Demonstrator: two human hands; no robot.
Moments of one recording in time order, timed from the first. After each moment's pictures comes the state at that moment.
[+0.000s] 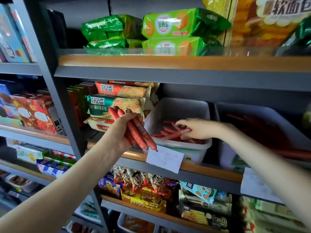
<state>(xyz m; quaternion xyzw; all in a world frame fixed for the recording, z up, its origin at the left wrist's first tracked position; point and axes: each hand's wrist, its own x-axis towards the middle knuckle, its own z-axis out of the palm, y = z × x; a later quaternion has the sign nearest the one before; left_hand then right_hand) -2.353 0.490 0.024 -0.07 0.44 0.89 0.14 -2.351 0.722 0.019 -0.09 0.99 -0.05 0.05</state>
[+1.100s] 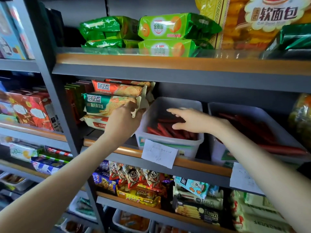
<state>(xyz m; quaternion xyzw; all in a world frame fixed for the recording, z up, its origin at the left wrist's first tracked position) -2.359 0.488 0.022 0.17 0.90 0.31 -0.26 -2.330 0.711 0.038 -0.12 0.99 -0.11 -0.04</state>
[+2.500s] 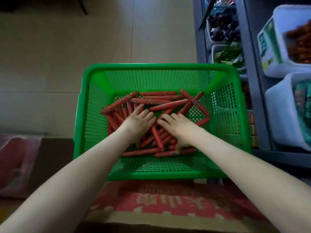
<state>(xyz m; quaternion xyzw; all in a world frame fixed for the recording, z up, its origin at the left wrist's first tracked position) -2.192 0.059 -0.688 -0.10 0.93 -0.09 0.36 -2.350 0.159 -0.674 -0.75 0.57 0.23 0.21</state>
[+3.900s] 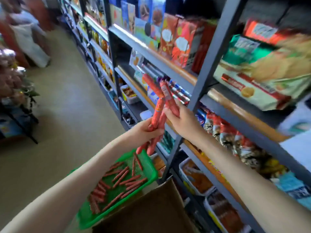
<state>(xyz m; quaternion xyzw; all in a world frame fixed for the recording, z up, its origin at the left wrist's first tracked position) -2.246 0.227 -0.143 -0.01 0.81 0.58 0.01 -2.324 0.374 -0.101 -0.34 0.84 -0.42 0.04</state>
